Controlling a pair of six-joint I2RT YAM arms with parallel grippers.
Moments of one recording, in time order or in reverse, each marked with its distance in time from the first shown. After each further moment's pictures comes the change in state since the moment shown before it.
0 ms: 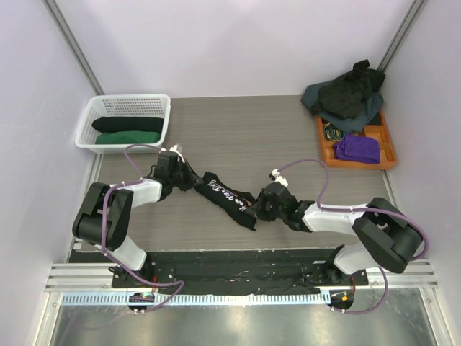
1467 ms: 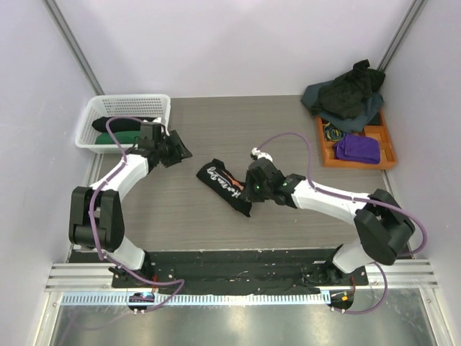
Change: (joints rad) left arm 0.145 -0.031 0.370 -0.421 -0.039 0.139; right arm 0.007 0.104 0.455 -0.420 0.032 -0.288
